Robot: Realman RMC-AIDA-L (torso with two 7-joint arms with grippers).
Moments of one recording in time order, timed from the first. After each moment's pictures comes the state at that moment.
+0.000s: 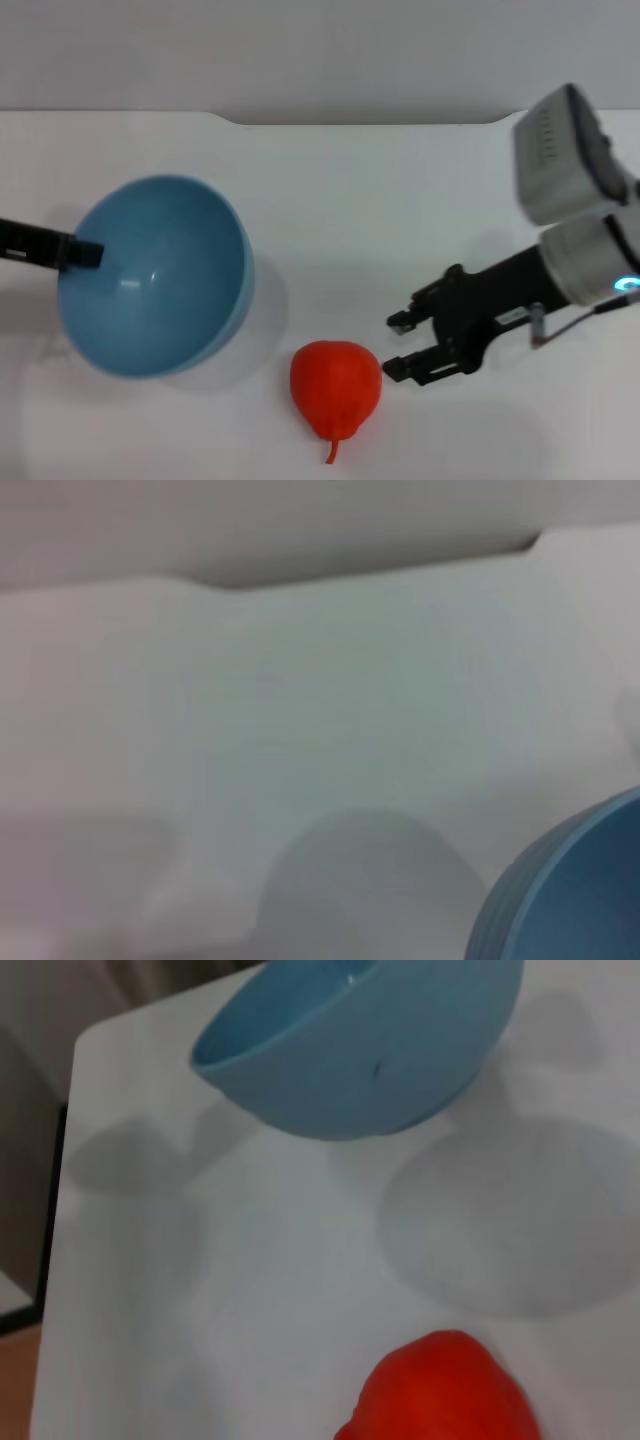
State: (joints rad) left arm -0.34 -2.05 1.01 1.64 2.39 1.75 -2.63; right arm 0.58 2.07 -1.35 -1.09 -2.14 -1.54 1.93
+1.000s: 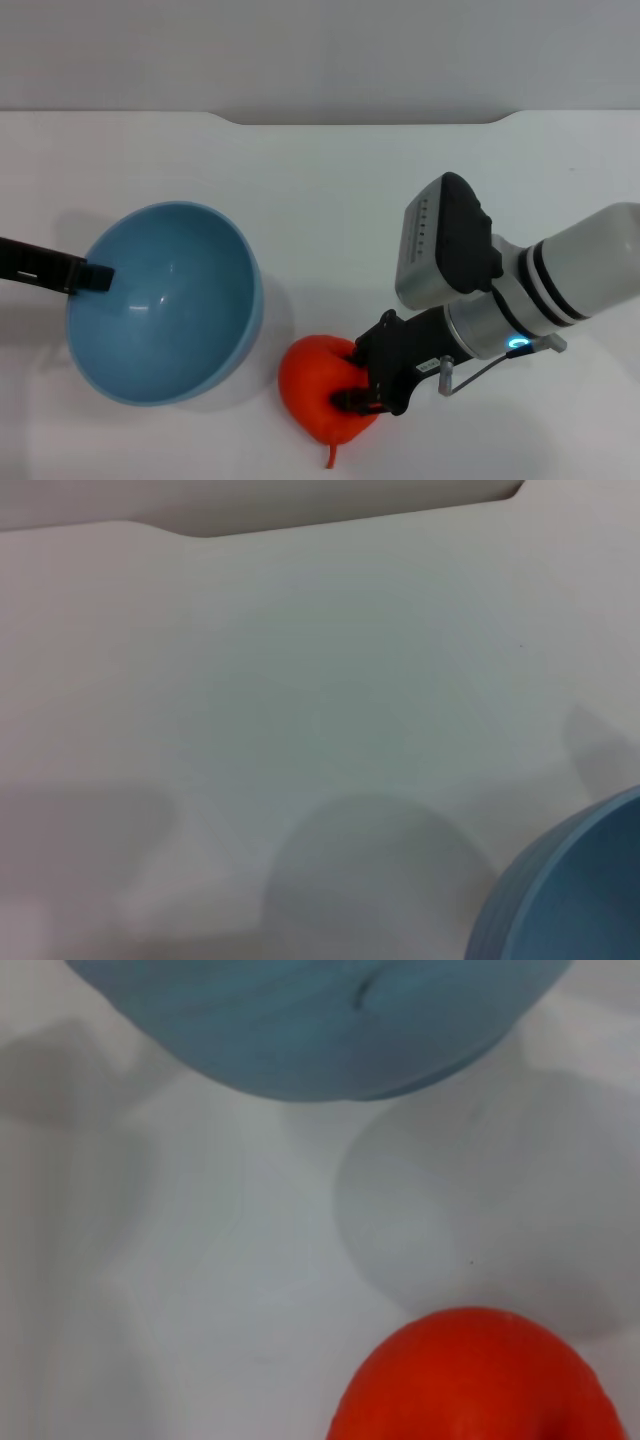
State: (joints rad) left arm -0.33 -2.06 1.05 1.64 2.39 1.76 -2.63; right arm 0.61 2.08 -1.75 -0.91 -2.03 -1.13 1.96
